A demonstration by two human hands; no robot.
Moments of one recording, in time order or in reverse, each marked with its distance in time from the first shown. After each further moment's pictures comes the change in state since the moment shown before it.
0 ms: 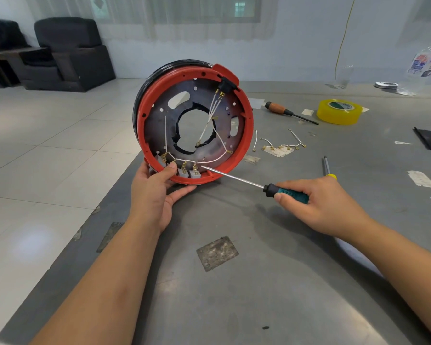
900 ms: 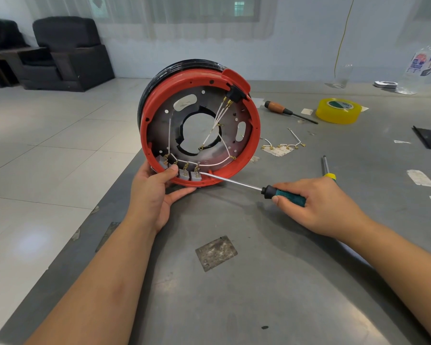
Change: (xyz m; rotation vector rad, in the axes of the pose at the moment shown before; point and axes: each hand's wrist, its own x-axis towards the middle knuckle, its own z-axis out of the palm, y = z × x) left_hand 0.007 -0.003 -0.004 0.060 -0.035 0.005; right_hand 0.001 -0.004 -0.002 -0.117 -0.040 -0.075
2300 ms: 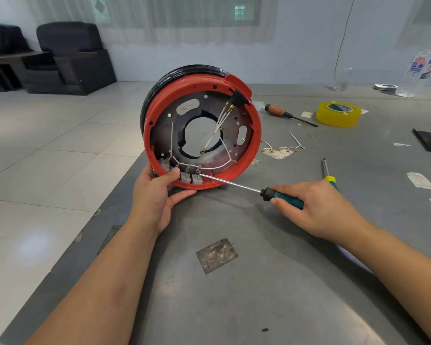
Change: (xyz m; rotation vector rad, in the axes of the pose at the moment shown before) left_hand 0.000 -0.001 0.001 0.030 0.001 0.012; right_hand 0.001 0.006 0.006 -0.060 0.015 -0.013
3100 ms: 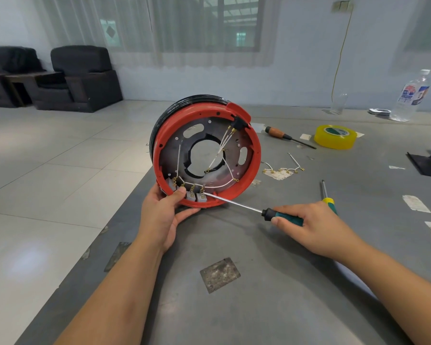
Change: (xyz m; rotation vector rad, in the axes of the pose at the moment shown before) left_hand -0.001 0.000 -0.001 -0.014 -0.016 0.008; right_hand 0.003 0.003 0.002 0.143 -0.060 0.123
